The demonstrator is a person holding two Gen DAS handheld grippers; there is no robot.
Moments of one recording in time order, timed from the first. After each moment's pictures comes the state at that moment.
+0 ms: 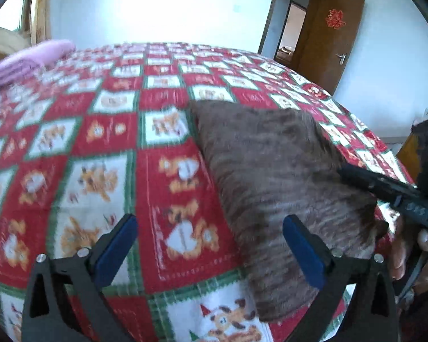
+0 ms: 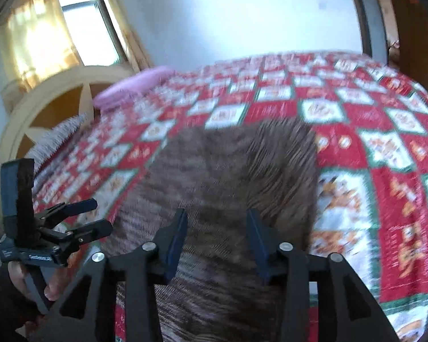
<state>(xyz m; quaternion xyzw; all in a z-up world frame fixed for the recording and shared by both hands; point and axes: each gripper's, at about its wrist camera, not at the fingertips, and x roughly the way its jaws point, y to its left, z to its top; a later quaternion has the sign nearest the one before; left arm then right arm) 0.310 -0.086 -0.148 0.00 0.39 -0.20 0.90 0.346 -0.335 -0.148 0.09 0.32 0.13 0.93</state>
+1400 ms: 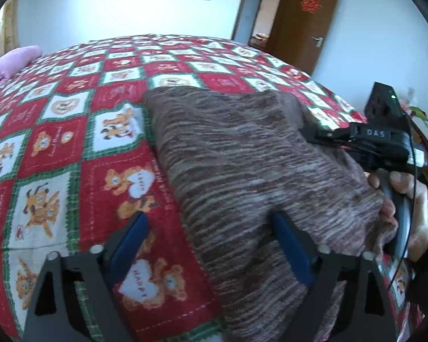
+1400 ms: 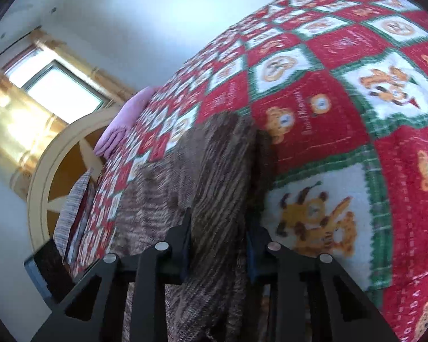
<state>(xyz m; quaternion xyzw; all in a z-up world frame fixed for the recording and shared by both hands) 0.341 -0.124 -0.175 0.01 0.41 -0.28 0.87 0.431 -0.407 -0.196 0.29 0.37 0.15 0.87</state>
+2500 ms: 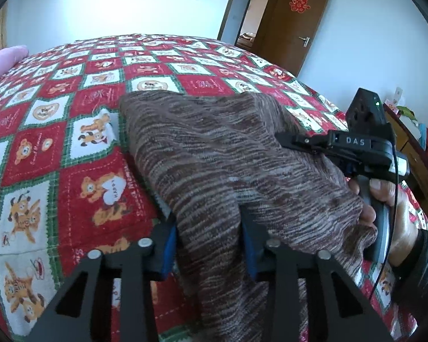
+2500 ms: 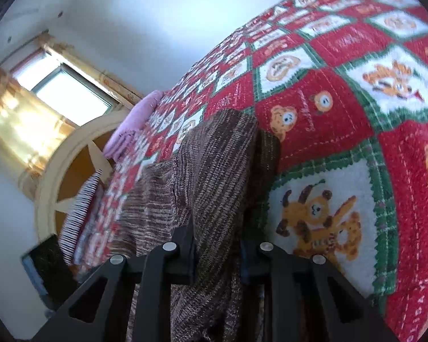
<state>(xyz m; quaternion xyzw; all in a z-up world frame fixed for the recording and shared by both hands) 0.337 -0.137 -0.166 0.00 0.41 -0.30 0.86 0.430 -0.411 -0.201 0.30 0.36 0.16 0.87</state>
